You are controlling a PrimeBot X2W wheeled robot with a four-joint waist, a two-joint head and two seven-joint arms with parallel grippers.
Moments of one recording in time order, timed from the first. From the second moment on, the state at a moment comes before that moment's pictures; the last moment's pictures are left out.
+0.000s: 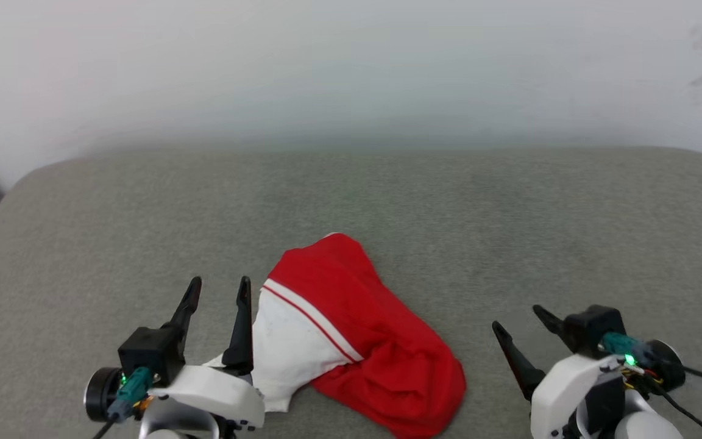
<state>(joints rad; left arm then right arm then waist) -0.06 0.30 -0.37 0.00 -0.47 0.25 -0.17 -0.08 -0.19 0.23 0.15 0.16 0.13 0.14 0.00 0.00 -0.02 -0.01</state>
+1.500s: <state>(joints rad) -0.18 0.25 -0.43 0.16 -0.49 0.20 -0.21 -0.42 -0.42 0.61 0.42 0.76 0.13 0.29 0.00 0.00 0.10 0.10</state>
